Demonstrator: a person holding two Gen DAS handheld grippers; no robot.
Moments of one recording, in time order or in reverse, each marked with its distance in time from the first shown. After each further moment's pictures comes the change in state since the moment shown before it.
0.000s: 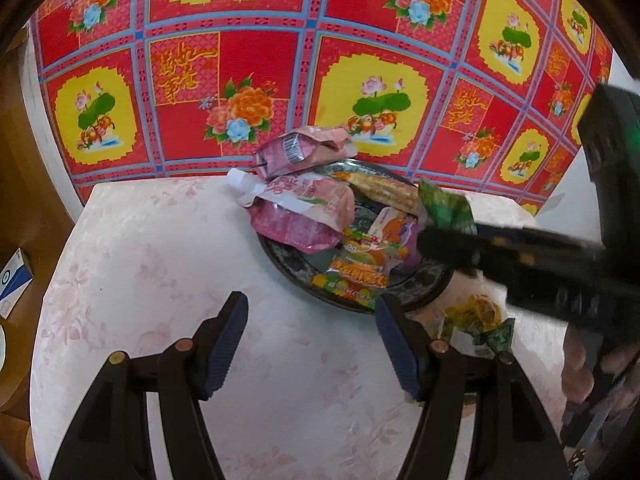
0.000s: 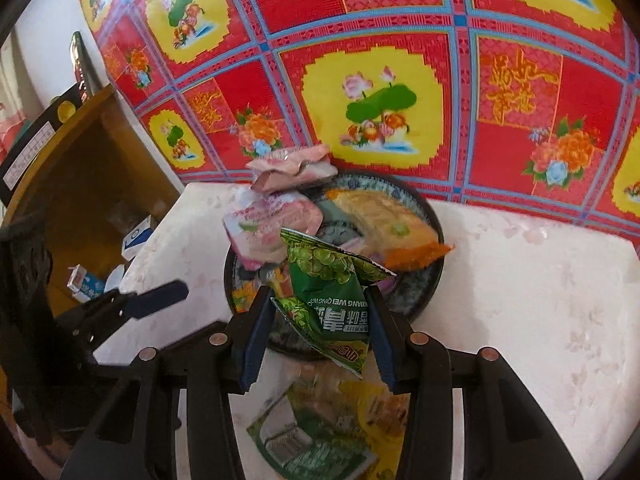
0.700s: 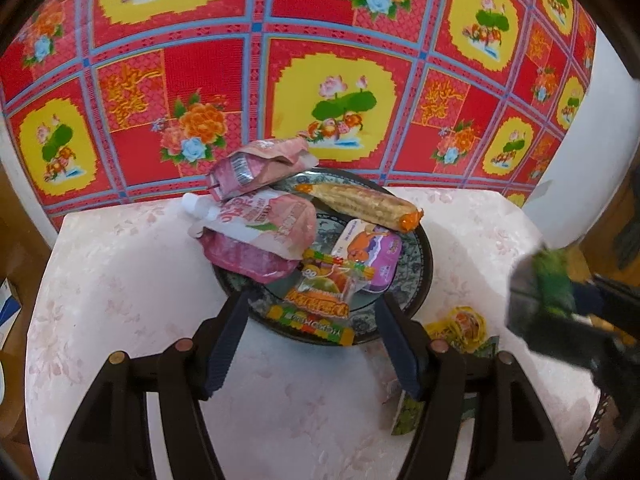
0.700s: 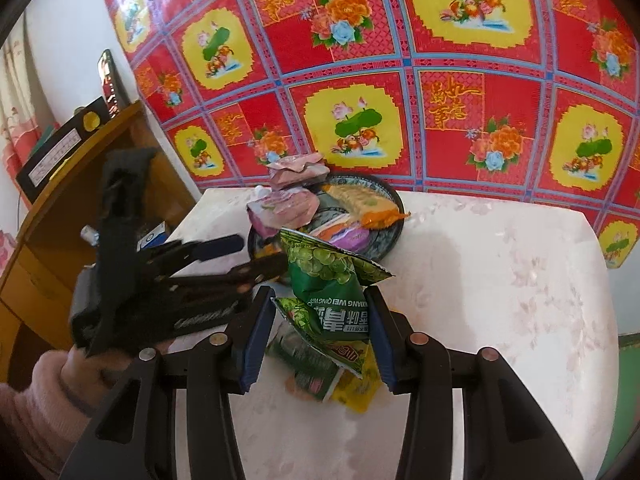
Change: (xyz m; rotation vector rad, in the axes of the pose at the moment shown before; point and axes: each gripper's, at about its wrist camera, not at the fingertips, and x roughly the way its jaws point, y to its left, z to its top) left arm 0.012 -0.024 0.011 0.071 0.000 -0.039; right arm -0.077 0.002 -0.042 0.013 -0.077 -0.001
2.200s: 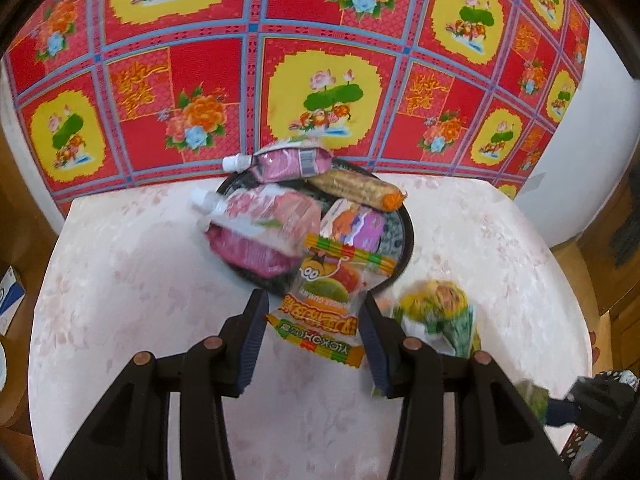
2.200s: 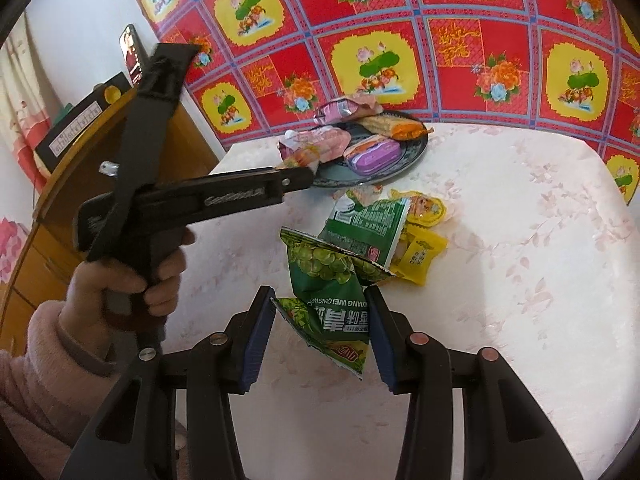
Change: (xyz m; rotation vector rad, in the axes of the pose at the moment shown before) left arm -0.015 -0.007 -0.010 0.011 0.021 0.001; right arm -0.023 0.029 -0.079 0.043 0.048 0.042
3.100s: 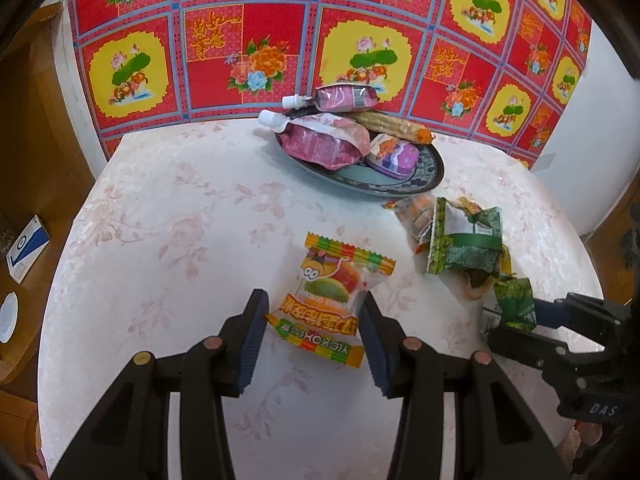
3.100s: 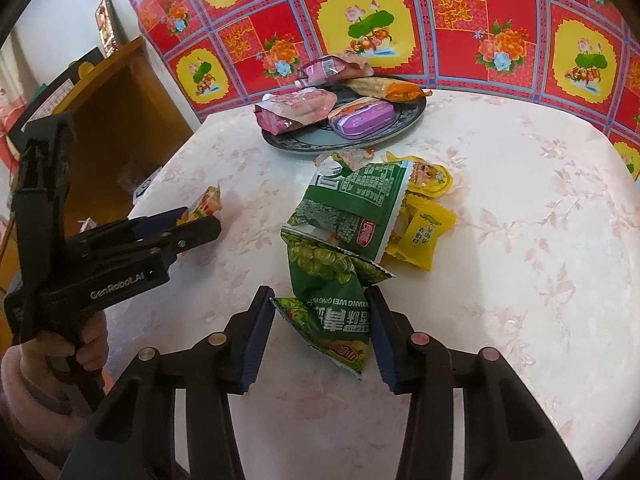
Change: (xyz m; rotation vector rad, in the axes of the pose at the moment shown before) left arm -0.034 0.034 -0.074 -0.045 0.029 0.051; right arm 0.042 -0.002 -0.011 -0.003 0.078 -0.064
